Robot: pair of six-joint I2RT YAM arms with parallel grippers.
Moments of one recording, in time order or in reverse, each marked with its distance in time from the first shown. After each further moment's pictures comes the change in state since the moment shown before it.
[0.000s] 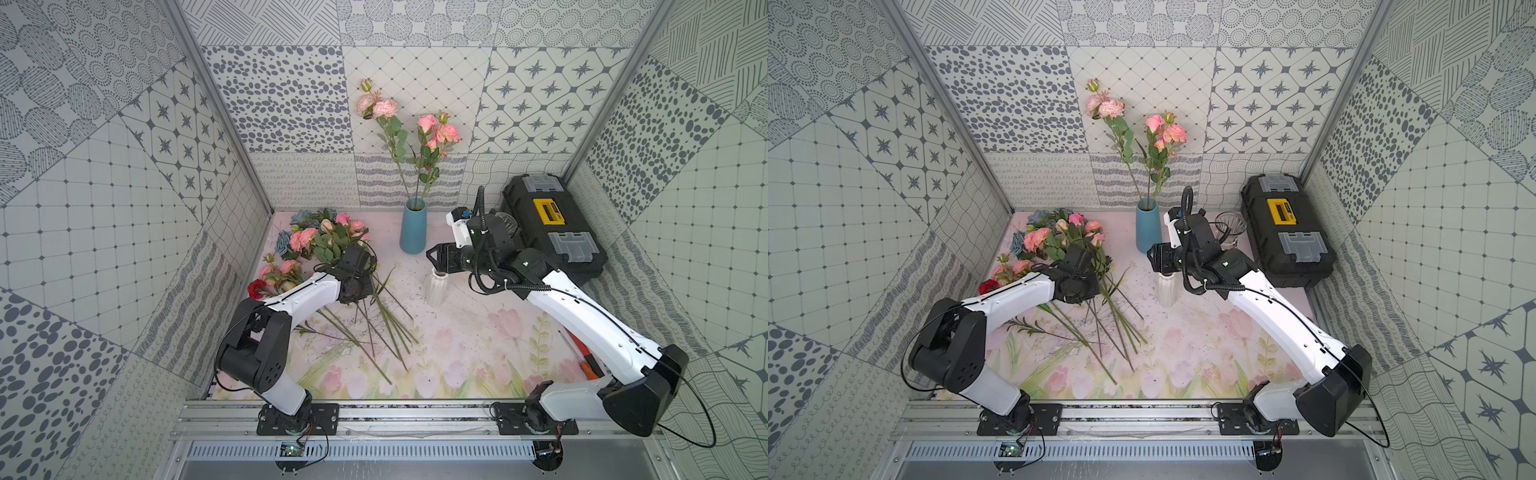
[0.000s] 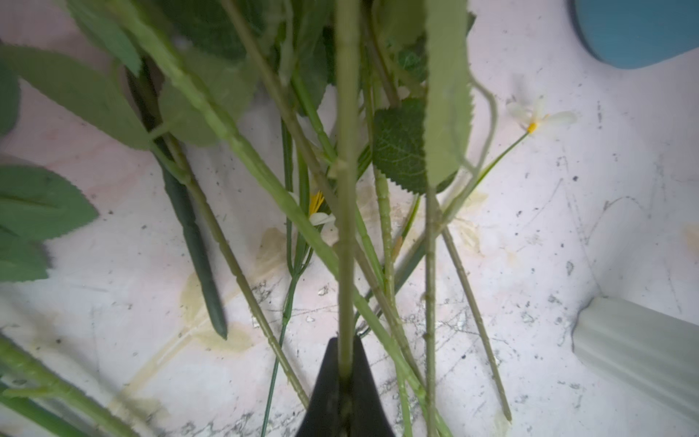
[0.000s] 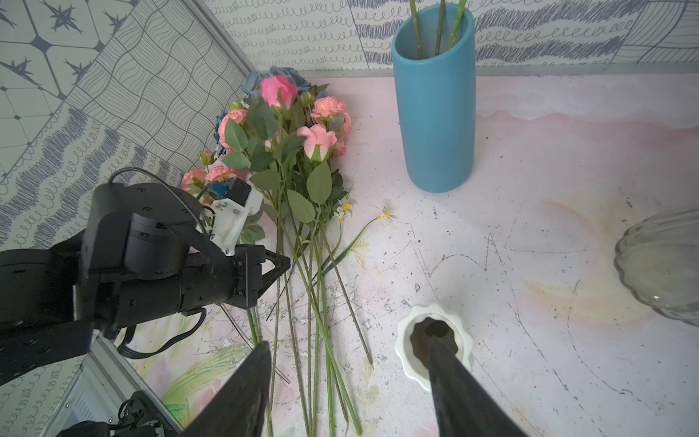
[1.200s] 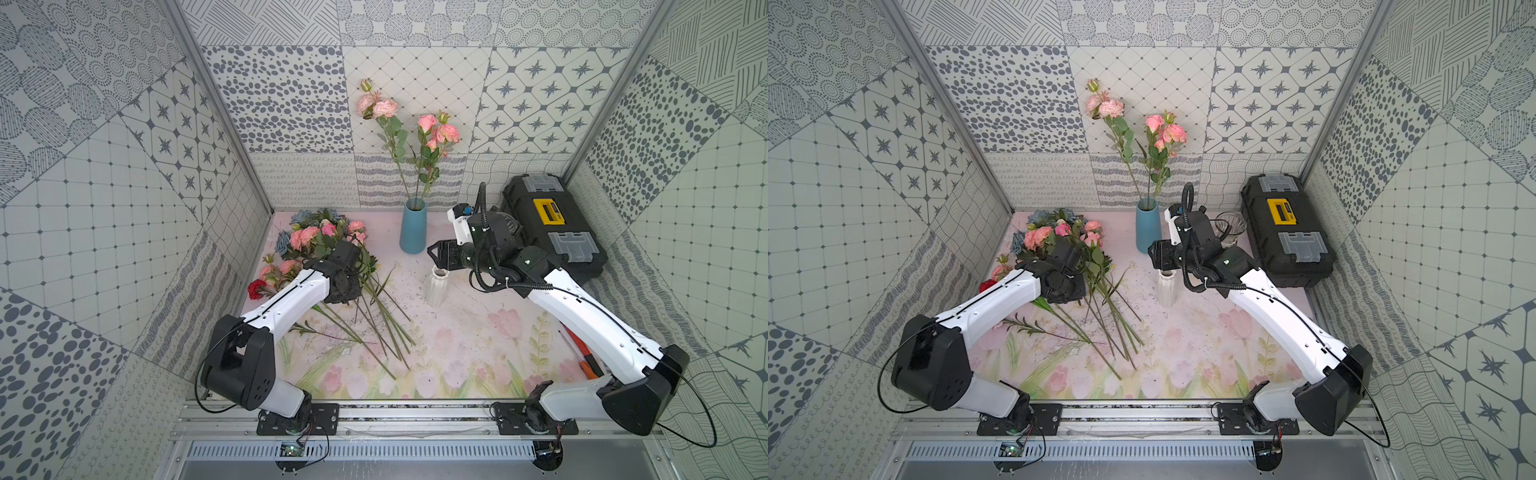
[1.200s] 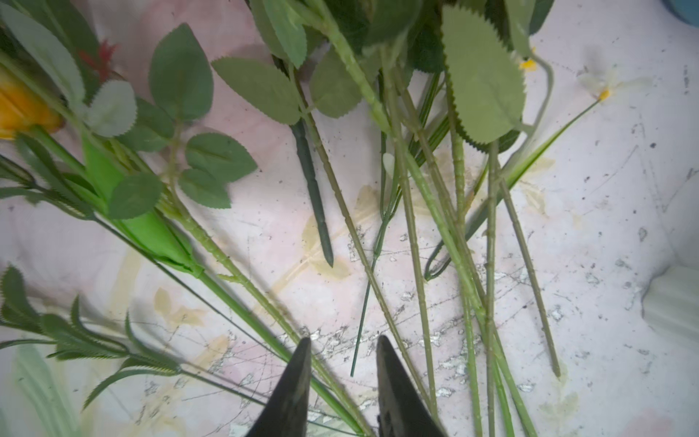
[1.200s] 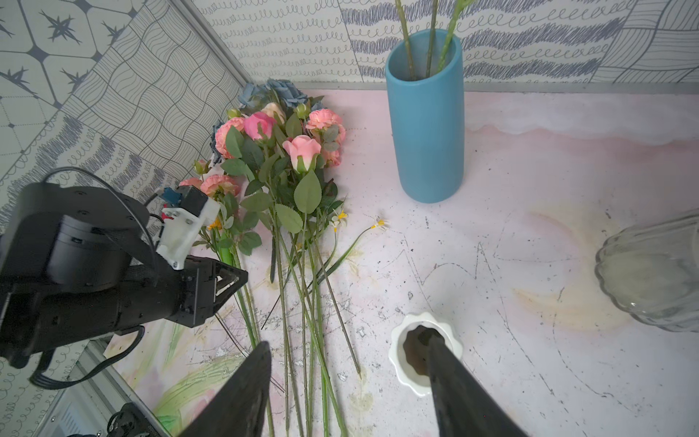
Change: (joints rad) left arm 0.033 -0.078 0.048 -0.262 -0.072 0.061; right arm 0.002 0.006 0.034 -0.017 0.032 -0.013
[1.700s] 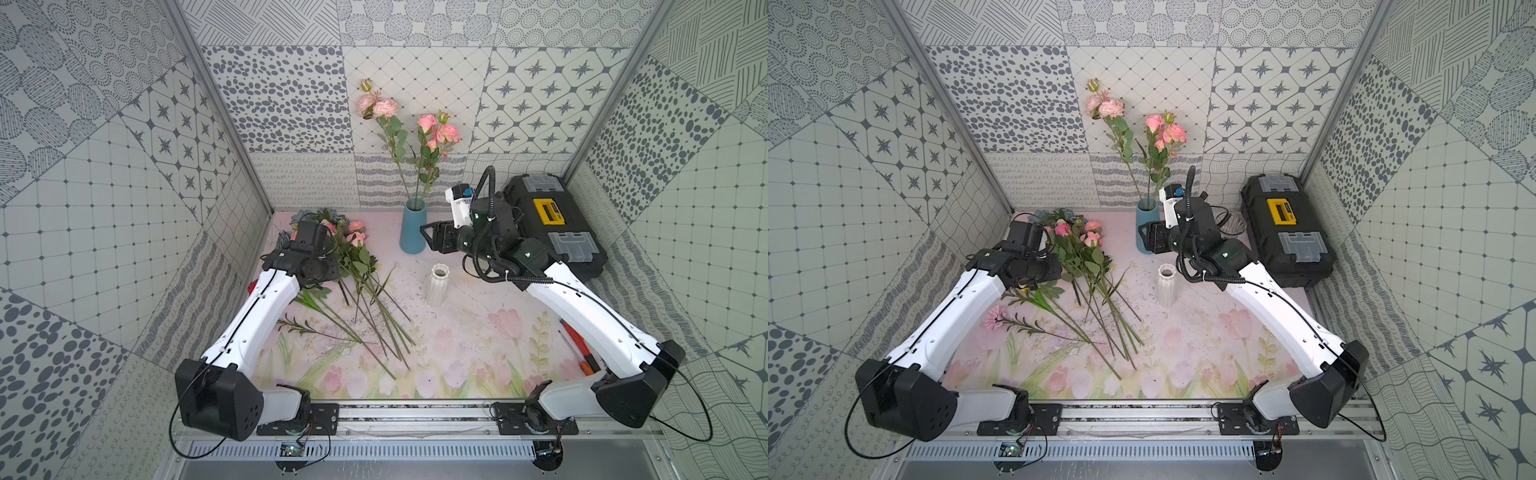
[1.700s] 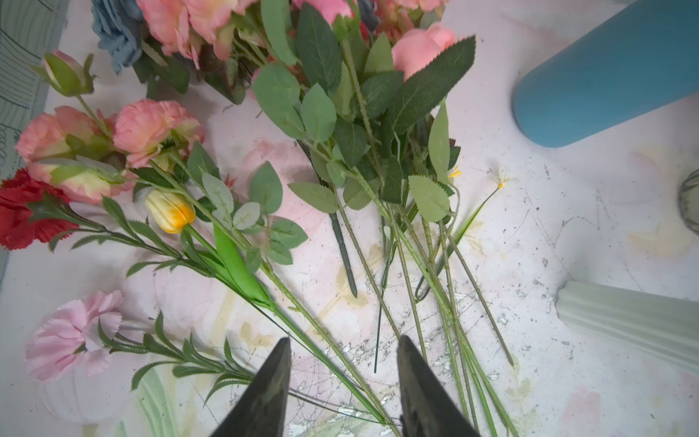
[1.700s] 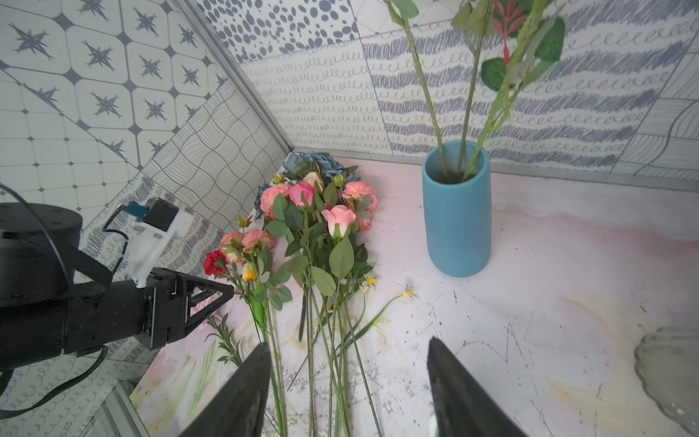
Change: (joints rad) left arm 0.142 -0.144 0.183 -0.126 0.017 0.207; right arm 0.003 0.031 0.071 0.113 -0.003 -0.005
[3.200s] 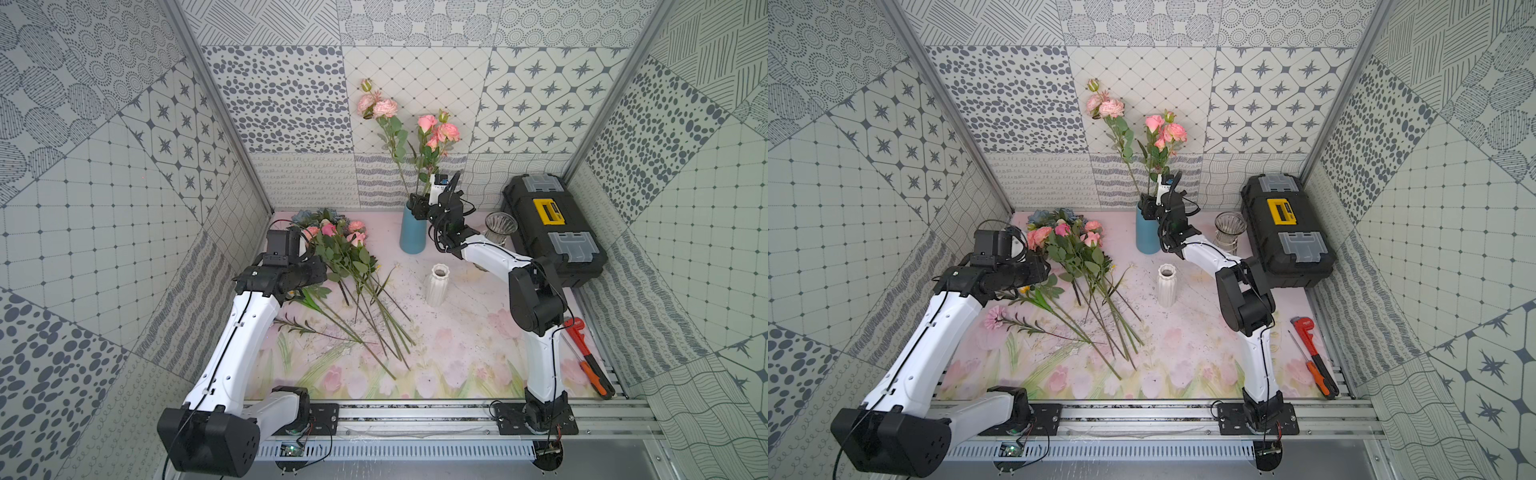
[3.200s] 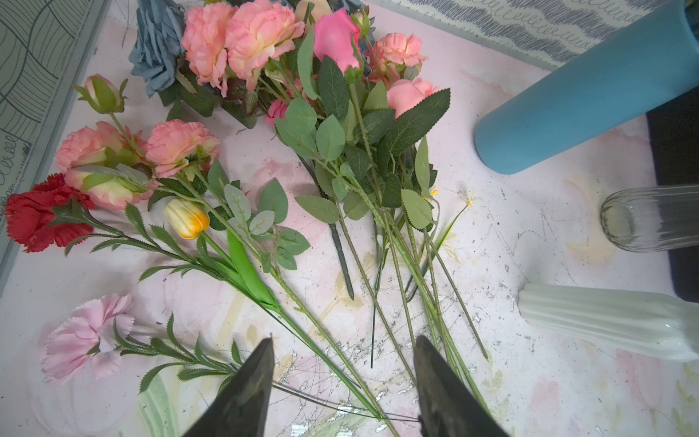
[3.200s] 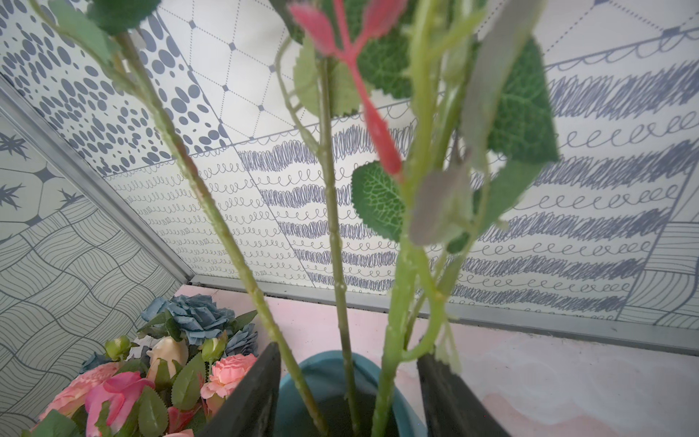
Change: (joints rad) left arm 0.178 -0.204 -0.088 0.048 0.161 0.081; right arm -0.176 0.717 0.186 0.872 0.100 -0.077
